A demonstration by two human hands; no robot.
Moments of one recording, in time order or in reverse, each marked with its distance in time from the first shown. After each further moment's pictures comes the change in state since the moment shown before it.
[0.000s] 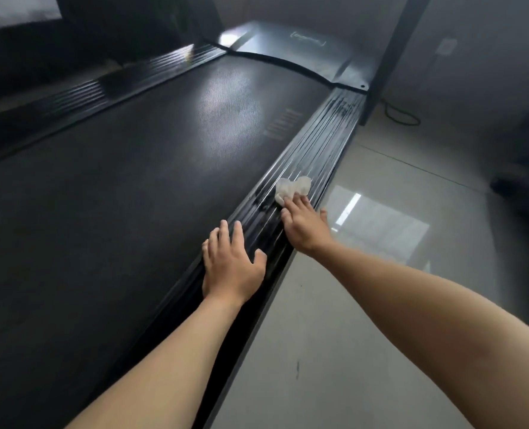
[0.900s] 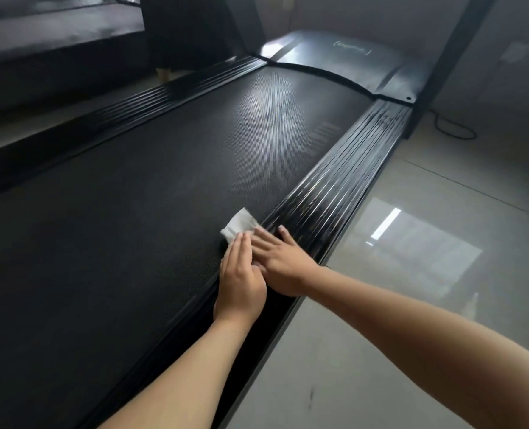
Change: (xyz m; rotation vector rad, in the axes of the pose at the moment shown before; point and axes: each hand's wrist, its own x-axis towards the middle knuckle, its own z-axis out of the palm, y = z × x) left_hand 0.006 -0.006 0.002 -0.336 0.200 -0.011; right_hand 0.000 -0.049 0.028 -0.264 -0.168 -0.679
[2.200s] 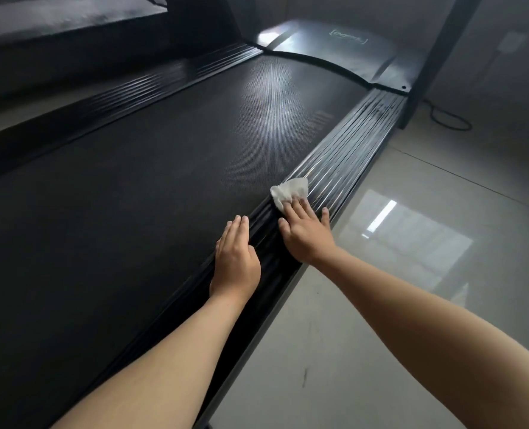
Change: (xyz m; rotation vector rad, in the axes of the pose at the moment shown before) left_hand -0.001 0.001 -0.001 0.044 -0.035 0.012; right_hand -0.017 0.033 -0.008 0.148 0.107 0.498
